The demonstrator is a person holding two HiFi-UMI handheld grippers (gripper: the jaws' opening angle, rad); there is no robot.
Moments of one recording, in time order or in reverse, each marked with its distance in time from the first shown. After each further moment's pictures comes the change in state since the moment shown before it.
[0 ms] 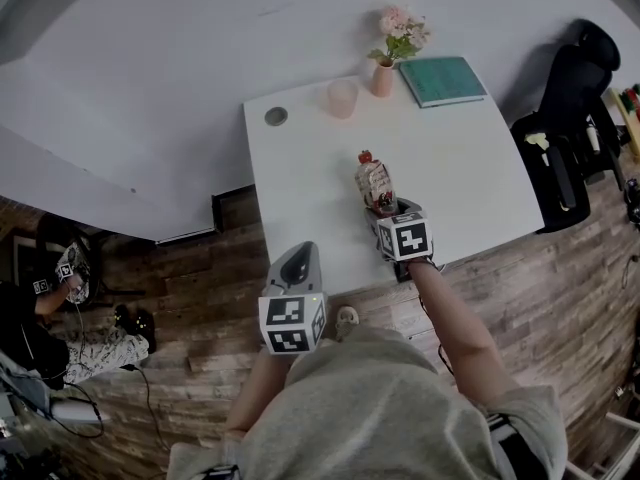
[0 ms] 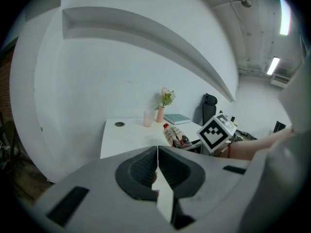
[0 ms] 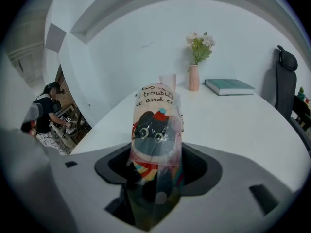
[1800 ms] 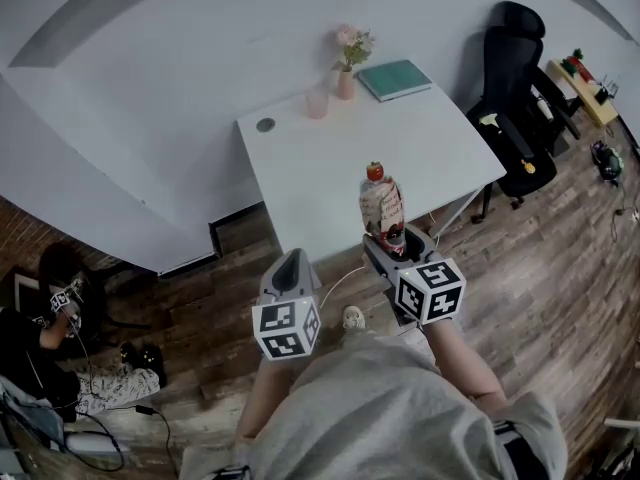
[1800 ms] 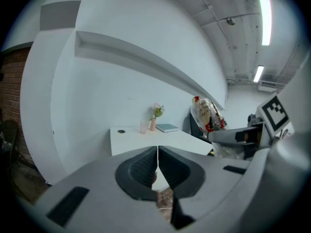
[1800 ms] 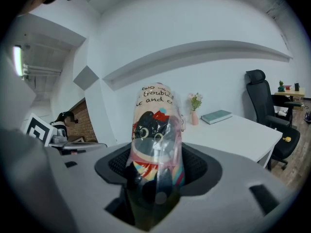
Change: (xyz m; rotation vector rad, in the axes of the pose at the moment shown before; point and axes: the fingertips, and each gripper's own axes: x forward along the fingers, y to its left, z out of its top) left arm -0.173 -0.012 -0.026 0.026 -0.146 -0.081; right arm -0.275 0.162 -0.034 0.111 -0.489 0.015
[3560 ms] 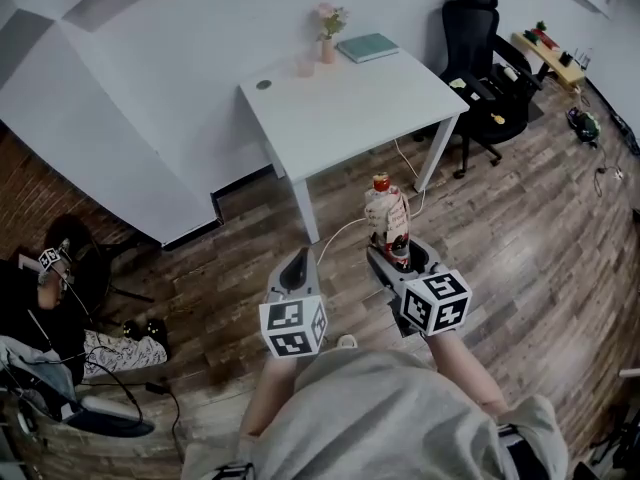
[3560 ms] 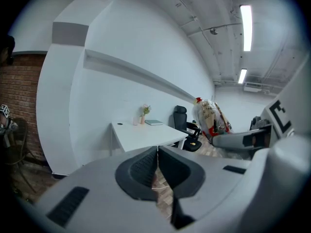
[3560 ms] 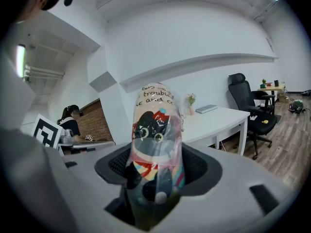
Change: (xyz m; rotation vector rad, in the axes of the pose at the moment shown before) left arm -0.283 -0.066 -0.100 0.037 -0.010 -0.097; right arm -0.262 0.178 -0.126 0.059 -0.033 -0.060
